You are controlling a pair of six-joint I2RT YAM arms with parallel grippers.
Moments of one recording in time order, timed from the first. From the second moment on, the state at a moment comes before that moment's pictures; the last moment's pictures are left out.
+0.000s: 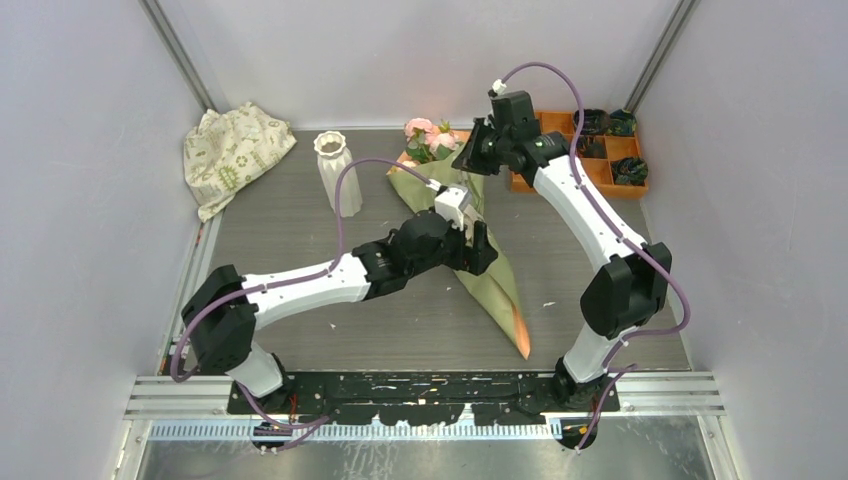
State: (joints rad) left arm -1.02 1.59 1.14 0.10 -0.12 -0.51; right arm 0.38 1.70 1.69 -0.64 -0.19 0.60
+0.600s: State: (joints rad) left arm -1.03 1.76 1.16 0.11 -0.20 -0.47; right arm 0.42 1.70 1.72 -0.68 -0.19 0.57
